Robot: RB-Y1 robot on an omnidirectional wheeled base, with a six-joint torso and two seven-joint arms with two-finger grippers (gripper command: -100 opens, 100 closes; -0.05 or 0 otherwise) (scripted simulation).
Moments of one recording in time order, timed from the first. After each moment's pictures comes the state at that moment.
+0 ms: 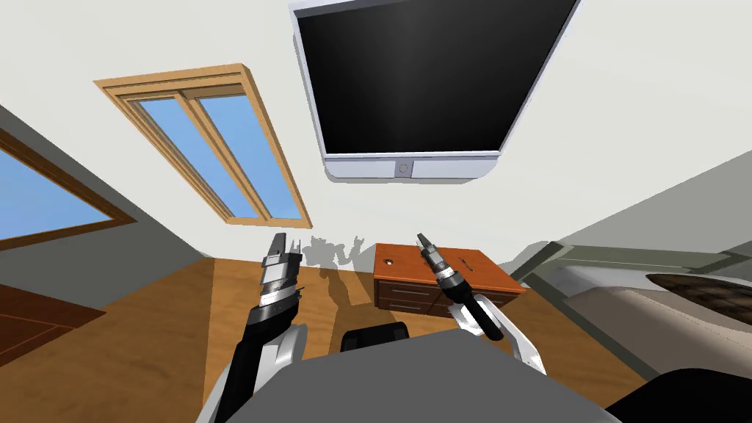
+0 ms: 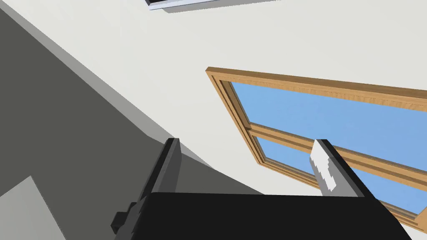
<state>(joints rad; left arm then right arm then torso) 0.55 -0.05 -0.02 -2.31 -0.02 -0.43 -0.12 0.48 -0.38 0.05 -2.10 0.16 -0.40 -0.08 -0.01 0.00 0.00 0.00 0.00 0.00</state>
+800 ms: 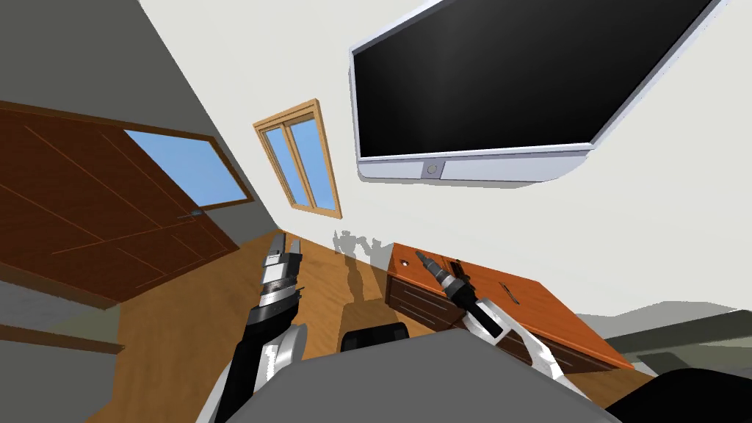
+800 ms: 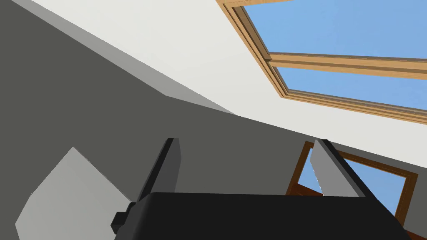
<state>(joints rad) 0.55 -0.05 -0.02 -2.31 -0.02 -0.43 -0.12 0.48 -0.59 0.08 -1.90 0.28 -0.26 -0.02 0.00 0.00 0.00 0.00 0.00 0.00</state>
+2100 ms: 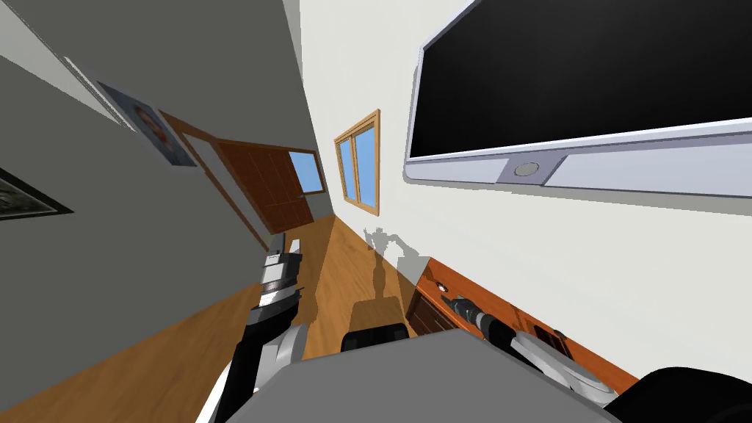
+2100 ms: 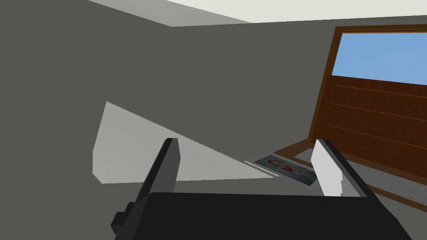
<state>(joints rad) 0.55 -0.05 -0.01 -2.31 -0.02 -0.43 -0.12 0.57 -0.80 0.17 -1.49 0.59 -0.15 0.13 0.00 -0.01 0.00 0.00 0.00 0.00</state>
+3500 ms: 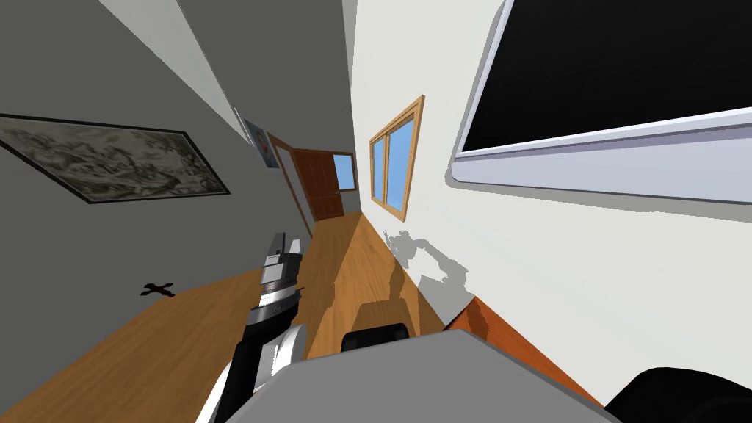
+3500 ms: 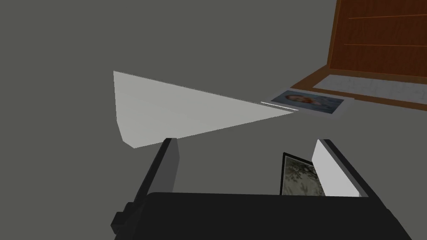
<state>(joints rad) 0.55 -0.05 -0.01 -2.31 -0.02 -0.43 -0.12 0.67 -0.84 0.26 -1.15 0.95 -0.13 0.29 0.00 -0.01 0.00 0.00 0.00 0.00</state>
